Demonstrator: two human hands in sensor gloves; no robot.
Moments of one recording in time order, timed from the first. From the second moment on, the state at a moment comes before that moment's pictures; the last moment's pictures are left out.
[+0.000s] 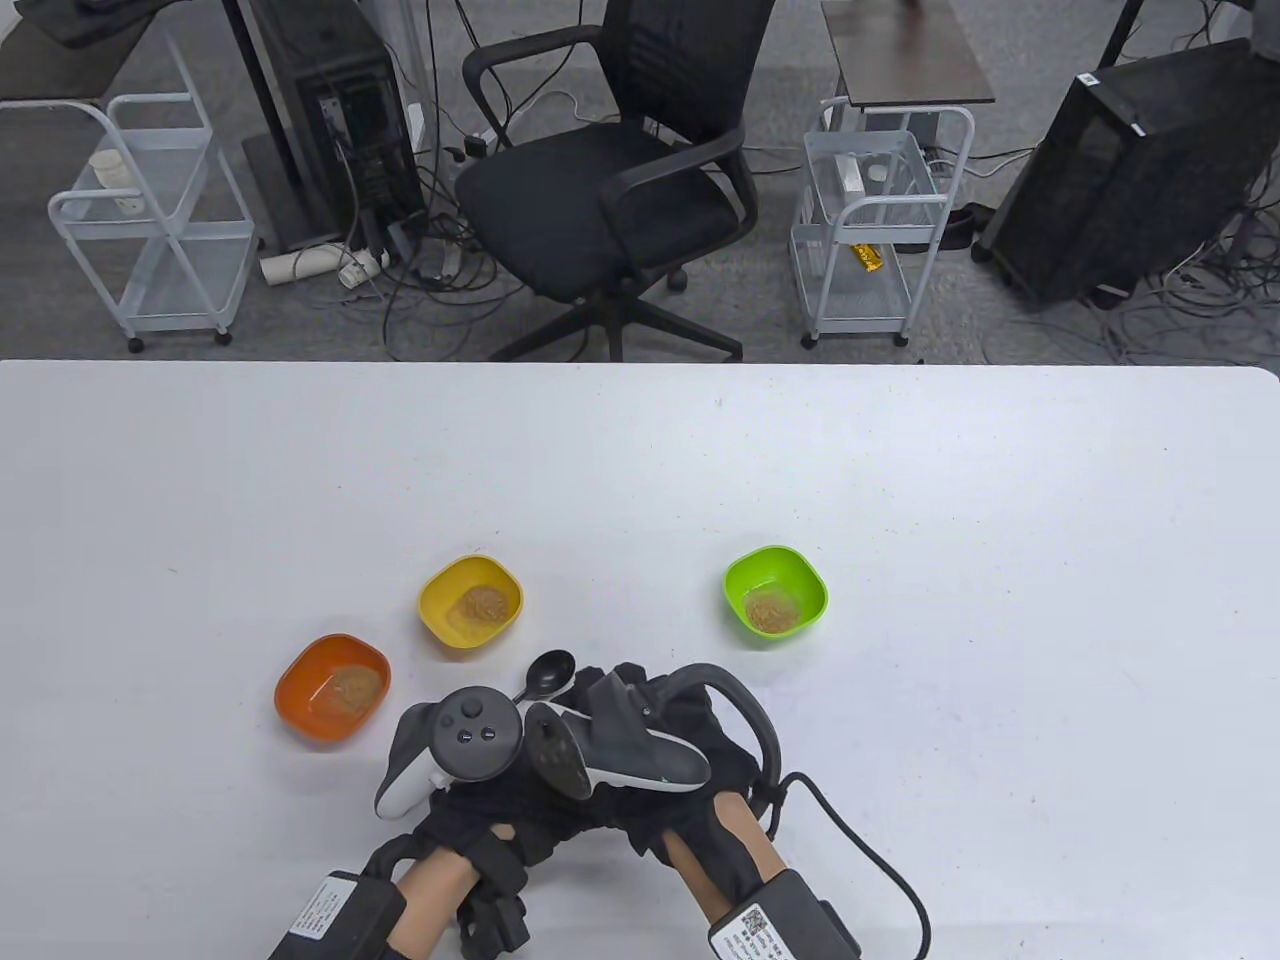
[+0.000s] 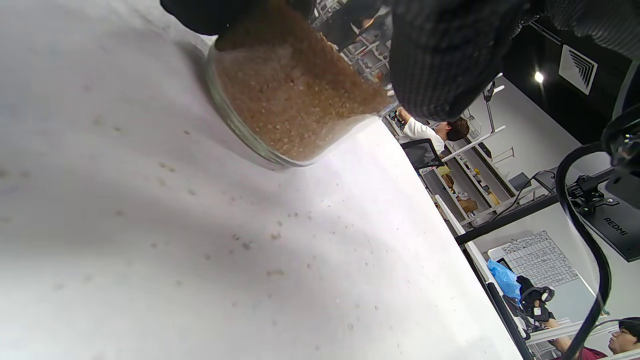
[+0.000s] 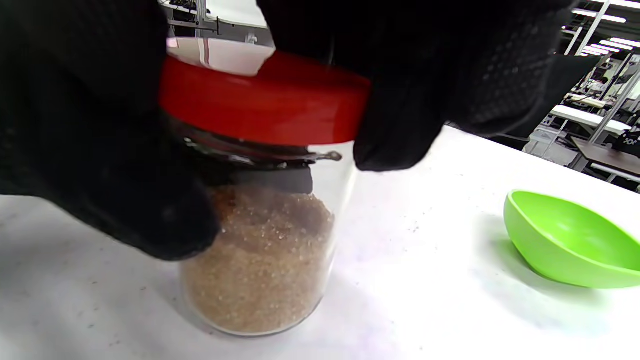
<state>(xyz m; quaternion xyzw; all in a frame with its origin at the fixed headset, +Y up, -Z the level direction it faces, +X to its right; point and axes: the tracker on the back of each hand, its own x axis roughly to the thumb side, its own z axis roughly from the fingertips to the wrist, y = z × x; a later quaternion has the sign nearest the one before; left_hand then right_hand) -0.159 -0.732 -0.266 -0.24 -0.24 0.39 0.86 -0.031 -0.625 -0.252 -0.24 -0.07 -0.96 0.10</state>
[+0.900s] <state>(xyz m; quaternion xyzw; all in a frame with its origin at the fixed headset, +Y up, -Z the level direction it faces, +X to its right) -0.241 -0.676 -0.220 -0.09 -0.17 0.01 0.98 0.081 -0.659 -0.224 -0.11 0.01 -0.99 -0.08</state>
